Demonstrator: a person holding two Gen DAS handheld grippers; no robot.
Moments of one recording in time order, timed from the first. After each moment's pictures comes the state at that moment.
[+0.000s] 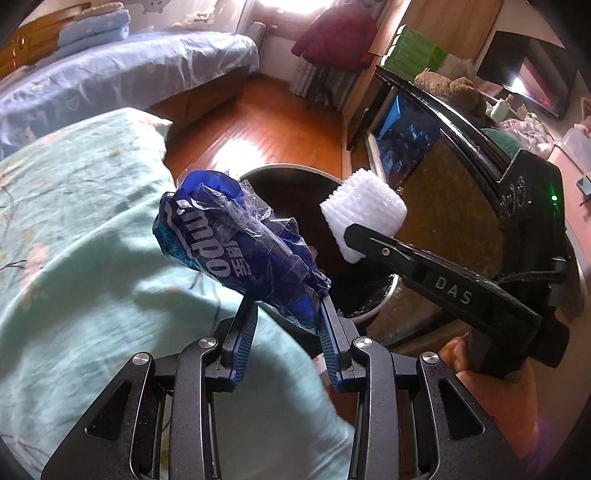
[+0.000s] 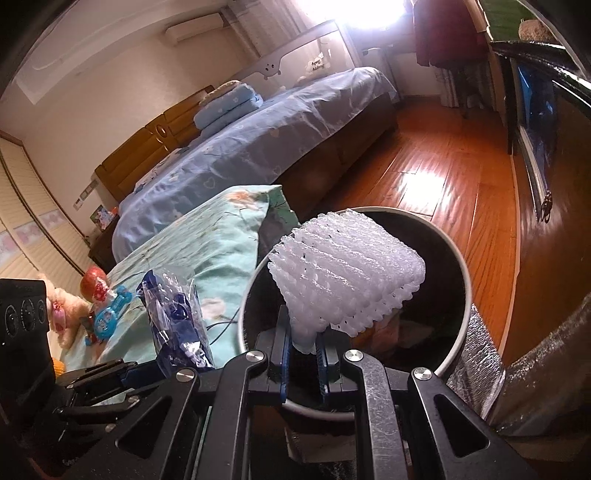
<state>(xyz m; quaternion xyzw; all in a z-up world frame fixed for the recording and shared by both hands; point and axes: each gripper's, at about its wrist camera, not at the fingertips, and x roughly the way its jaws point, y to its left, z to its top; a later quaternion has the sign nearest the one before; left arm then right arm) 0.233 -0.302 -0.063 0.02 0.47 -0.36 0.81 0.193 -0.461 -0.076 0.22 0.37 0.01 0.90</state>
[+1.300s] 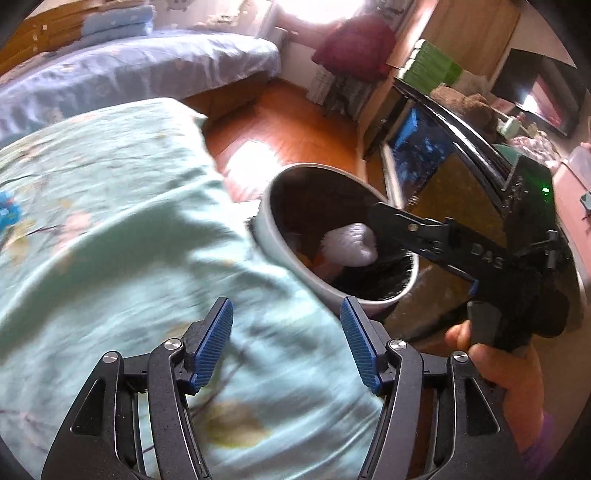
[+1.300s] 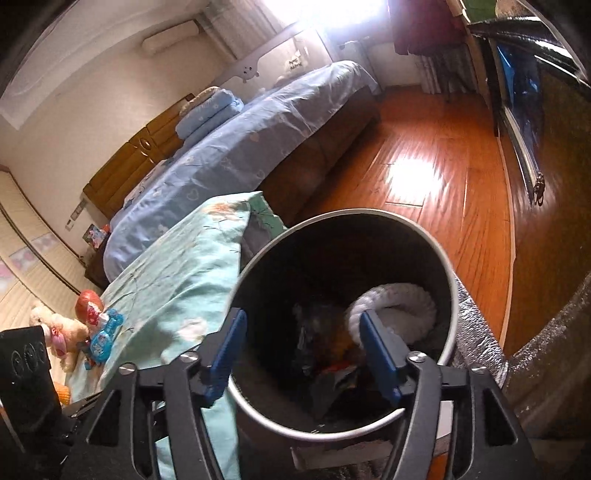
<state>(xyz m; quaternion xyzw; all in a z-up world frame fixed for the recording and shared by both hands) 0.224 -0.250 -0.065 0.00 0.46 -0.32 0.83 0.196 -0.469 -0.079 0.26 0.37 -0.01 0.89</state>
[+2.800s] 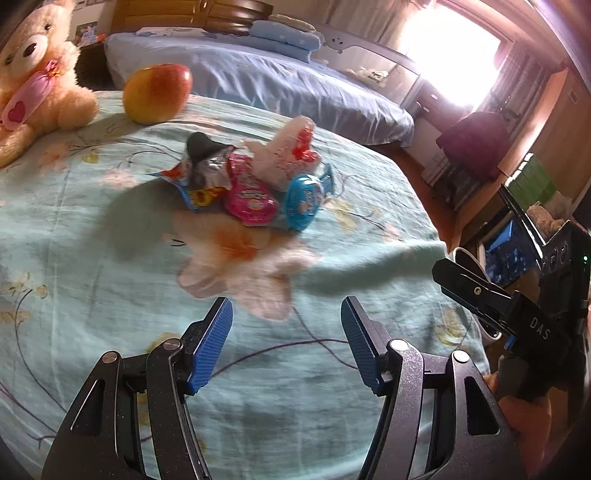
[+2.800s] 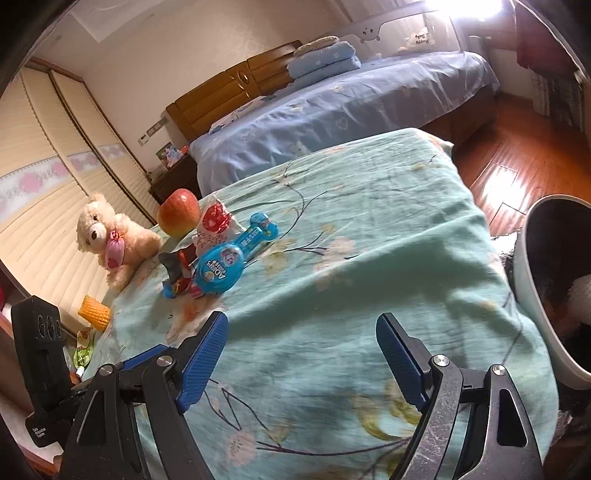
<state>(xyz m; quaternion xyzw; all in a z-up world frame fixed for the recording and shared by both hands) 0.215 0.002 -0.071 -0.14 0.43 -0.11 0.89 0.228 -0.251 -0.066 0.17 0.41 0.16 0.88</state>
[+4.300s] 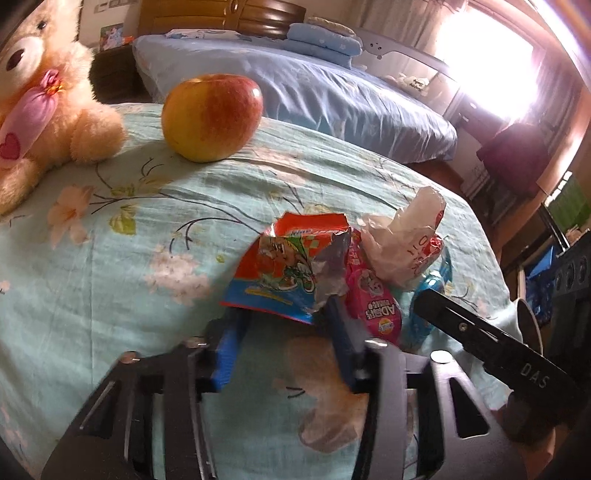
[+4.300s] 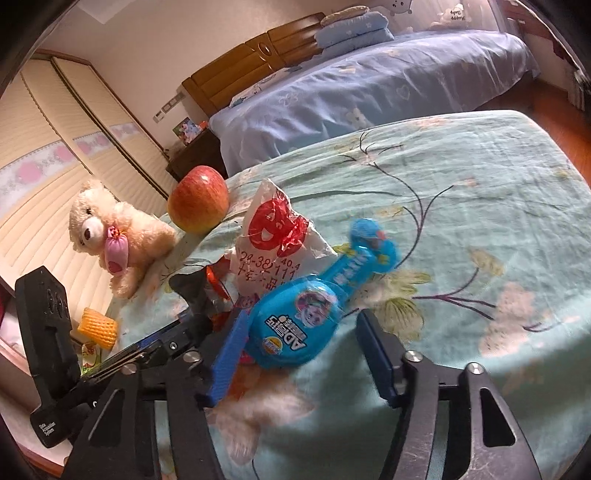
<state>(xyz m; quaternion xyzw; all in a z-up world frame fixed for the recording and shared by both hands) 0.310 0.057 -0.084 -0.12 0.43 -0.05 0.89 0.315 -0.153 -0.090 0.17 0.44 0.21 0.86</state>
